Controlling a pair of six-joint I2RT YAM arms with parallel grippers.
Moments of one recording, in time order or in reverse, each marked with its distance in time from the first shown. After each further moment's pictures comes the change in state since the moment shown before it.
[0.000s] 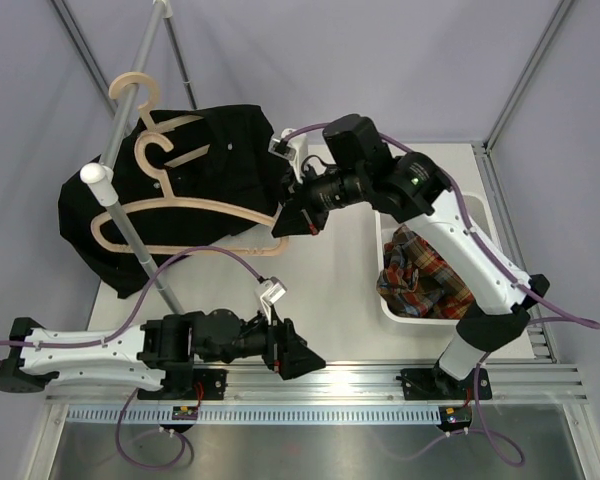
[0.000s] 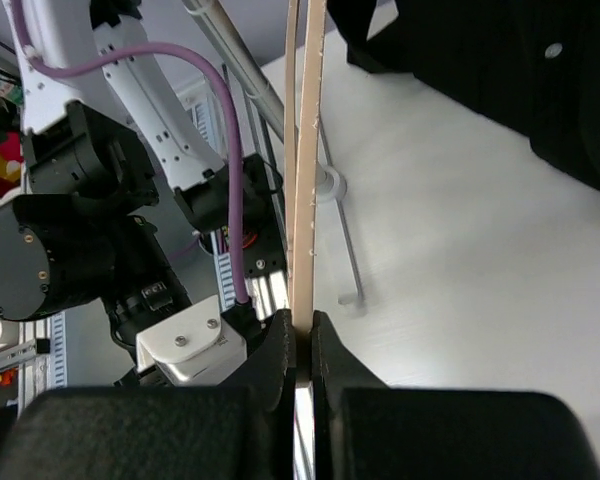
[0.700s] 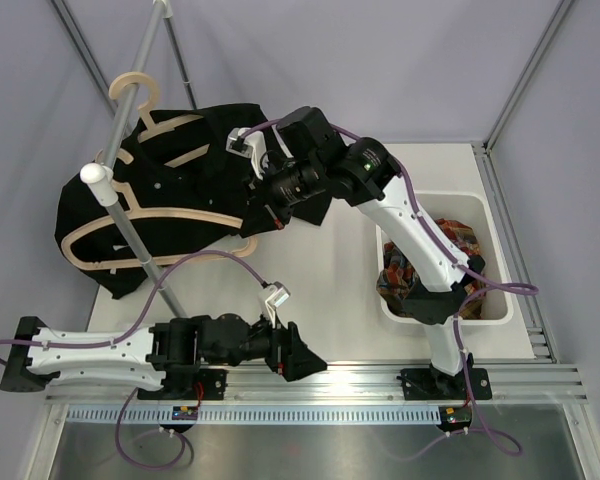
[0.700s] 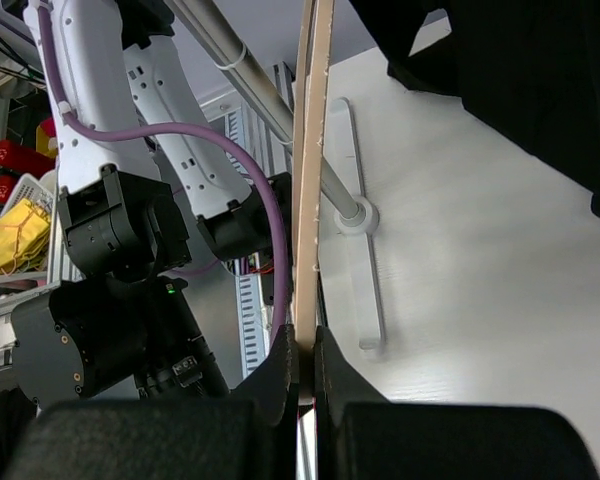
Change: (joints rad) left arm -0.001 0.018 -0.066 0.046 -0.016 -0.024; right arm 0.070 0.369 0.493 -0.200 -0.050 -0.021
